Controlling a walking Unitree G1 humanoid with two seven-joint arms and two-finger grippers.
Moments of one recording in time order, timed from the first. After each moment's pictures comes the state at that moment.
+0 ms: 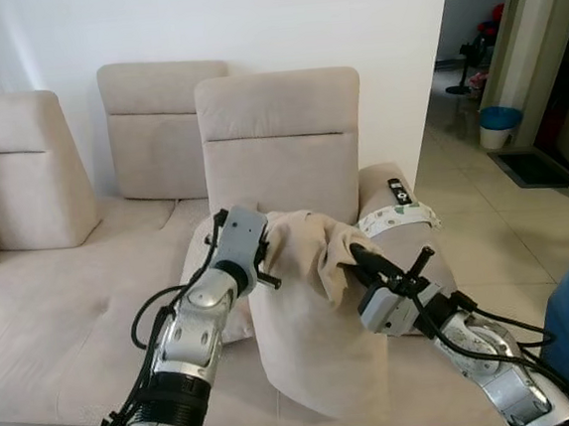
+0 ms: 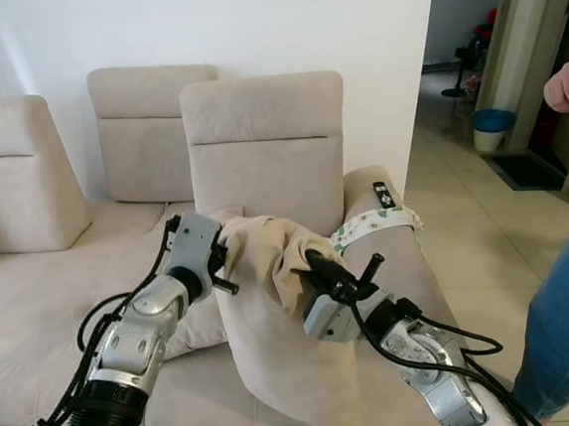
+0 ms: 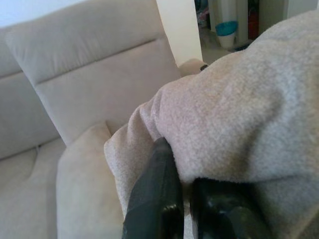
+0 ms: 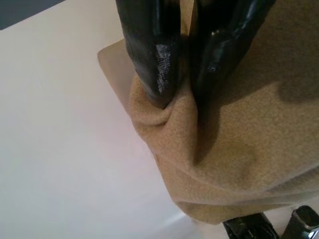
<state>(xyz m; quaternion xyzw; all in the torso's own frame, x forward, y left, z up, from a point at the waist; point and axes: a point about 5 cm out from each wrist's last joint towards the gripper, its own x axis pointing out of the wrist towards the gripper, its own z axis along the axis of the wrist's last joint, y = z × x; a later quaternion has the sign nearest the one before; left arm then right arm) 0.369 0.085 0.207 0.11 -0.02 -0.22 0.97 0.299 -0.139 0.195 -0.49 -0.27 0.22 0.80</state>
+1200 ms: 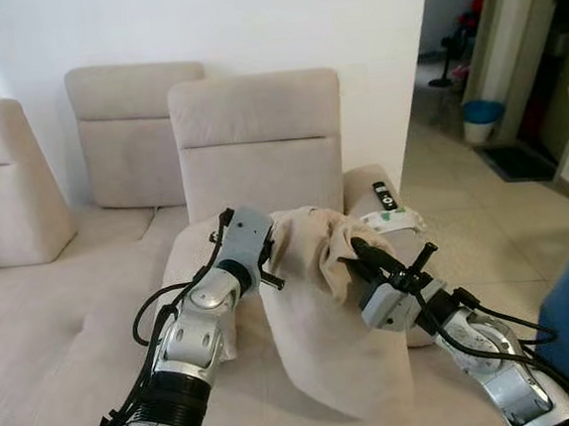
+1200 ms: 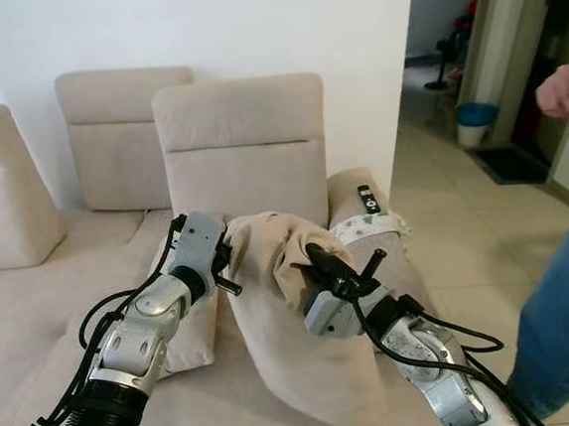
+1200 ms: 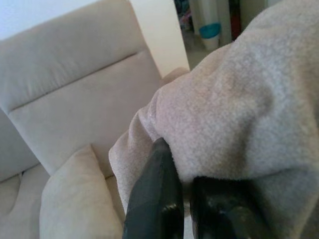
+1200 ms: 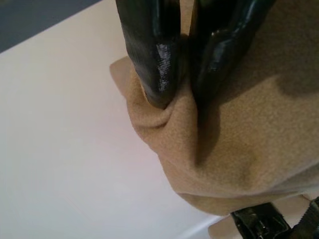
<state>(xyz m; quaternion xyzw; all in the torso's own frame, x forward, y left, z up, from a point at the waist) 0.368 0.081 0.211 0.13 -0.04 -0.23 0.96 0.298 -0.137 0.202 -0.48 -0.29 0.22 0.80</state>
